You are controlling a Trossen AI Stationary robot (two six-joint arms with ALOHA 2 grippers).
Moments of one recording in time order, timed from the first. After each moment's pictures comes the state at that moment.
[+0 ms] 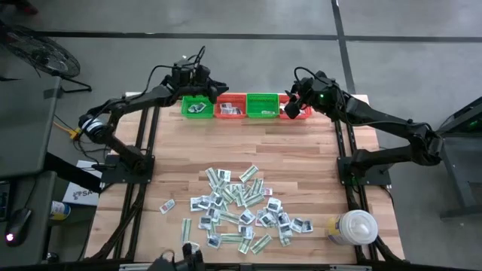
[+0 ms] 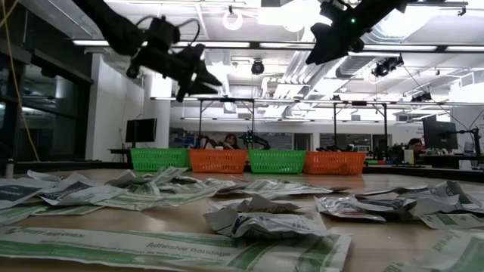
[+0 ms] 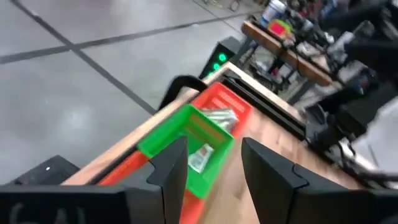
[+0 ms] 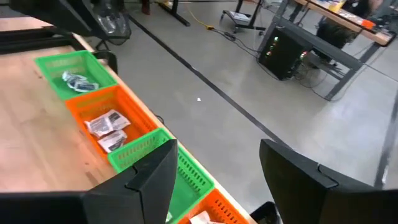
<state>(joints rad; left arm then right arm) 0.81 1.50 0.99 0.23 0.46 -0.28 -0.51 1.14 0.98 -0.25 0.34 -0.11</state>
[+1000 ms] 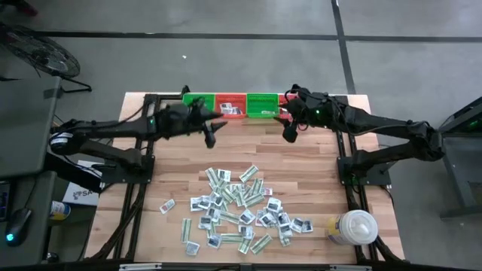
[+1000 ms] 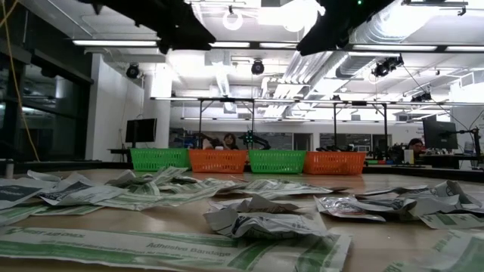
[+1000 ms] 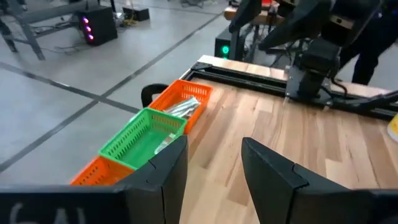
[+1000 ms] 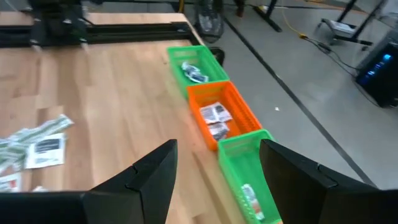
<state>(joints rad) 0.19 1.10 0.83 0.04 -0.20 -0.08 -0.30 1.13 0.98 -0.31 0.15 -0.10</state>
